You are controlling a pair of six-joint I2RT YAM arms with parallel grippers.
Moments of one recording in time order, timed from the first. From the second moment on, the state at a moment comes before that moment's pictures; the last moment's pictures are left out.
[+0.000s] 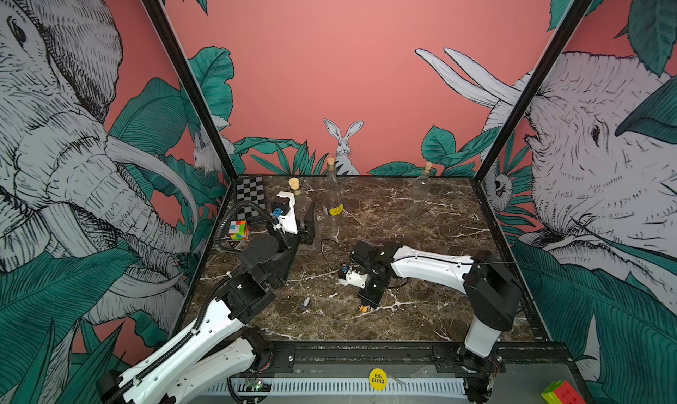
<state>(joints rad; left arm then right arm) -0.80 0.77 0.82 0.07 -0.54 0.02 0.96 1.78 1.19 -0.88 -0.32 -0.18</state>
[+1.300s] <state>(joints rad) -0.80 0.76 0.85 -0.03 -0.50 0.03 0.86 1.43 1.11 -0.69 0.00 -0.15</state>
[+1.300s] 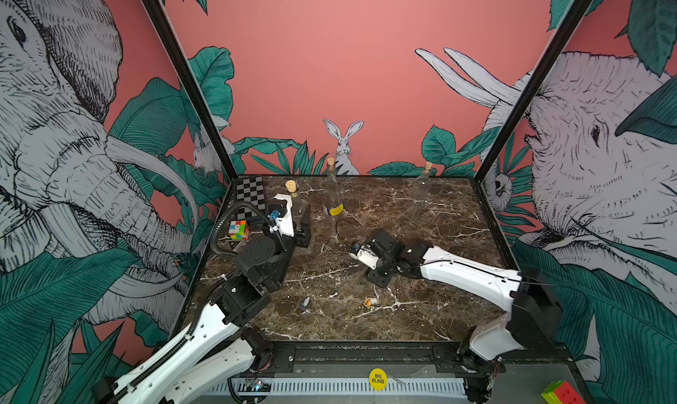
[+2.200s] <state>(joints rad) -0.80 1.70 1.11 0.58 0.13 0.02 0.58 0.64 0.89 -0.29 0.11 0.26</state>
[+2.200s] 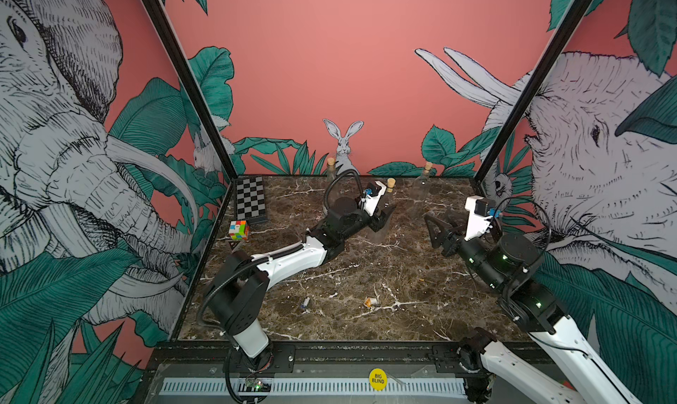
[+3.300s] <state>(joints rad) -0.76 2.18 1.39 0.92 -0.11 0.07 0.57 0.73 0.87 -0.24 0.24 0.21</state>
